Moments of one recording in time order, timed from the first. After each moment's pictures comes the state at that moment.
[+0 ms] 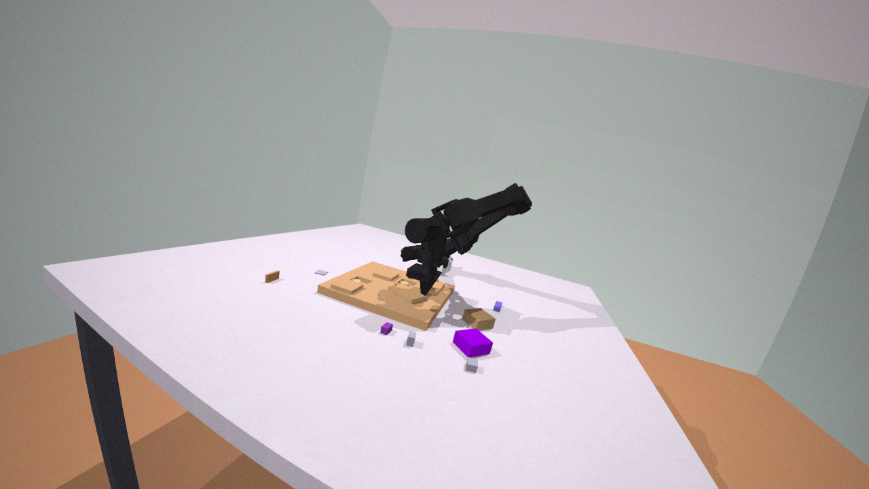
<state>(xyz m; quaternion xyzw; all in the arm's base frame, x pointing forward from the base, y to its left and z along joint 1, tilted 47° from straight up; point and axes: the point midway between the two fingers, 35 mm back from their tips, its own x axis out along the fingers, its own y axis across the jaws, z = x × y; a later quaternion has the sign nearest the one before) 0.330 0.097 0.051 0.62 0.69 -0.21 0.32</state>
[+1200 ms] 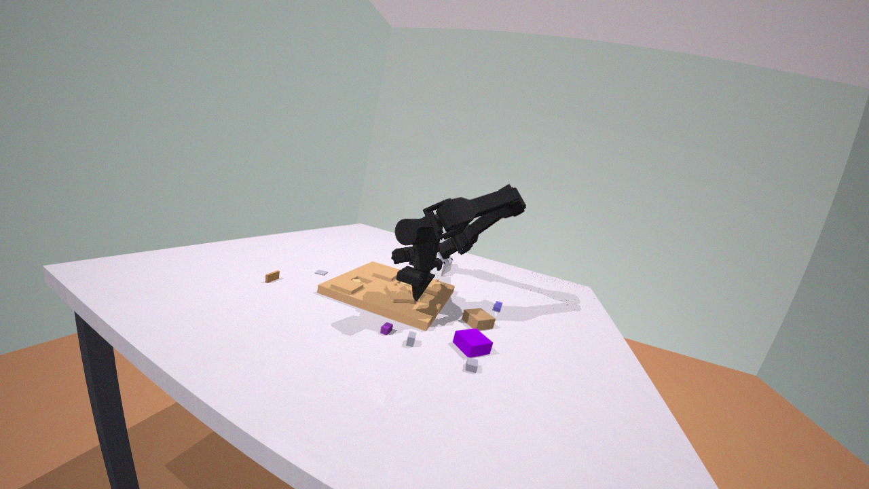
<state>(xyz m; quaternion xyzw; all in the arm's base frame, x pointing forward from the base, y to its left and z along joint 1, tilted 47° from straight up) 0.369 0.098 0.049 0.62 0.69 -0.21 0.31</state>
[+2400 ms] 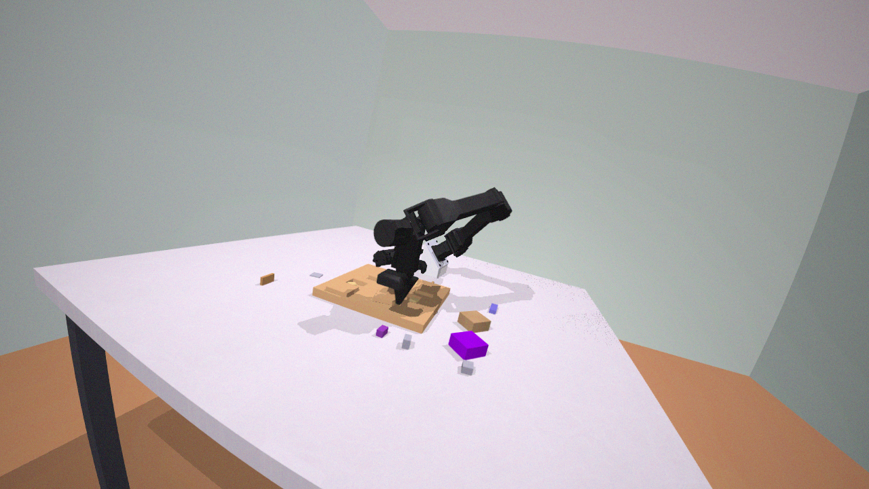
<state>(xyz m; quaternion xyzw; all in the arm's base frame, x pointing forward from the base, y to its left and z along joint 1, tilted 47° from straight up) 0.402 0.087 0.035 0.62 0.69 -0.21 0.31</state>
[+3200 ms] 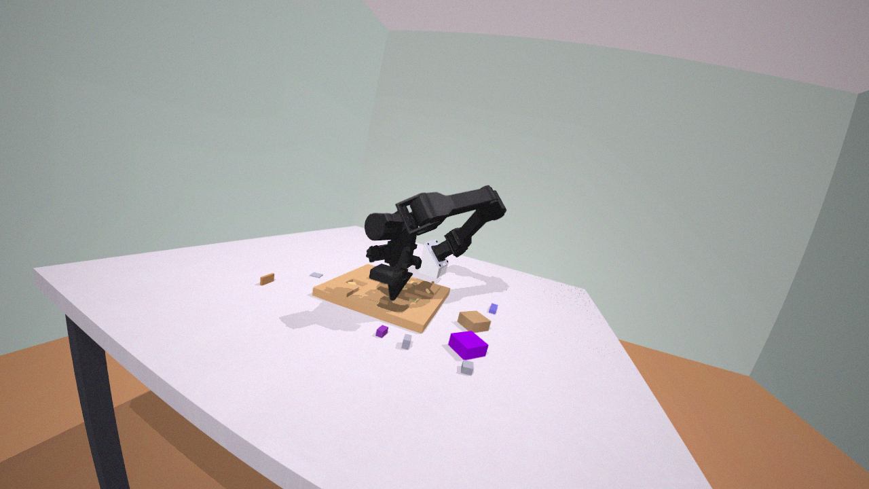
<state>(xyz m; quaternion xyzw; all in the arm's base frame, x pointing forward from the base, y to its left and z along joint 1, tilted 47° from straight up) 0.414 0.071 0.033 0.62 0.69 -0.21 0.31</state>
